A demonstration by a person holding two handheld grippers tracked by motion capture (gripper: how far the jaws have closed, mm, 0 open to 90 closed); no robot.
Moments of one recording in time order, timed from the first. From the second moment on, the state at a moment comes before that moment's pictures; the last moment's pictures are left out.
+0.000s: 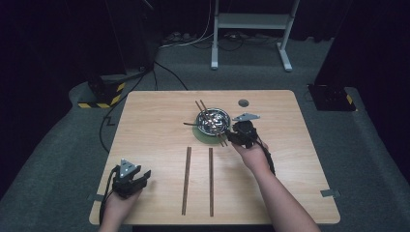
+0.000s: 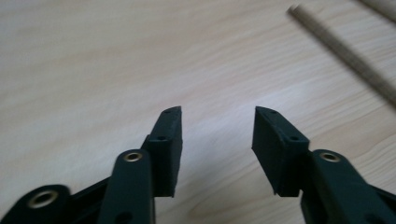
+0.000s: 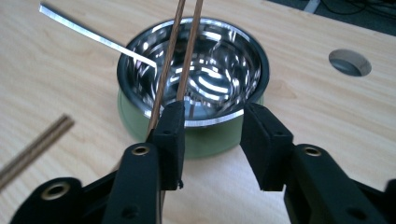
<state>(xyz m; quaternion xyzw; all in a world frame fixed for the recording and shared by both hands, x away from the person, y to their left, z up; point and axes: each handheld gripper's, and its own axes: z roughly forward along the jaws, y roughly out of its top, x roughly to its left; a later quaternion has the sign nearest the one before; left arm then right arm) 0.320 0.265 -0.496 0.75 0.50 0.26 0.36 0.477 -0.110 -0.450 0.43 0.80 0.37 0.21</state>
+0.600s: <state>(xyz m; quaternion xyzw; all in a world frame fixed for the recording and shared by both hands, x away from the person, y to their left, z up) 0.405 0.138 -0.482 0.72 0.49 0.27 0.40 0.467 -0.134 -0.472 0.45 0.76 0.42 0.22</state>
